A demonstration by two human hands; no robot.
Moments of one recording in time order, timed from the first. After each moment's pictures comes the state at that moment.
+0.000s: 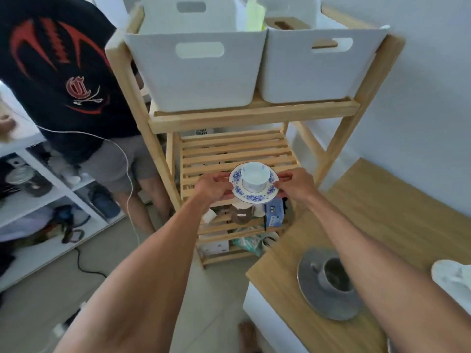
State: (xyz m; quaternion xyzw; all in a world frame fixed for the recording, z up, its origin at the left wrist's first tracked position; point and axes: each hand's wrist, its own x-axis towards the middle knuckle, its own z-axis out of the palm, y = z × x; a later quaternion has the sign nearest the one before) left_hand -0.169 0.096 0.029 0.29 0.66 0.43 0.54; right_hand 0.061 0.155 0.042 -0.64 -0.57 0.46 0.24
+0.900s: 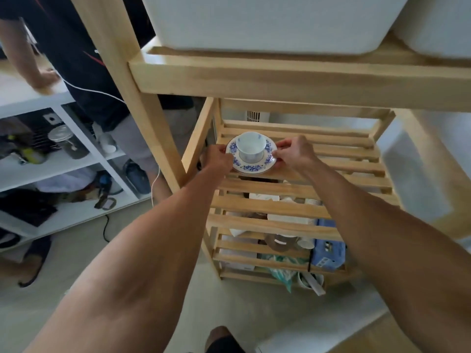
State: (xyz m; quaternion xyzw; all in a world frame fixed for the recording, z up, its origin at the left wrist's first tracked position) left_hand -0.294 0.248 -0.088 0.19 0.81 0.46 0.31; right_hand -0.127 0.358 -0.076 -0.52 -0.70 0.45 0.19
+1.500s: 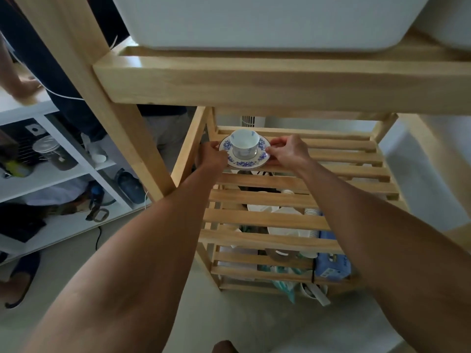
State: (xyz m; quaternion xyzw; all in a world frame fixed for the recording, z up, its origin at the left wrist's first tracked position) left_hand -0.308 0.273 -0.082 0.21 0.83 0.46 0.26; right_hand -0.149 0.387 -0.090 -0.52 -0.65 0.50 0.22
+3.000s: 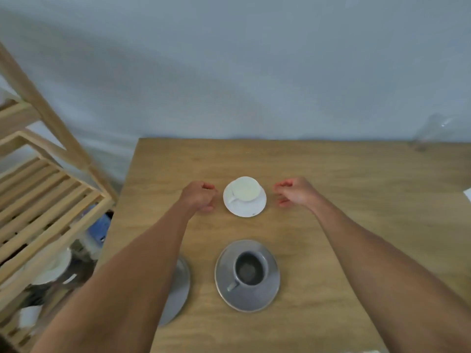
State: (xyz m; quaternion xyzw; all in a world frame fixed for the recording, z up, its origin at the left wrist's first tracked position) left_hand 0.289 0.117 -0.011 0.59 0.54 0.09 0.59; right_hand 0.526 -0.043 0.004 -0.83 -0.22 0.38 0.35
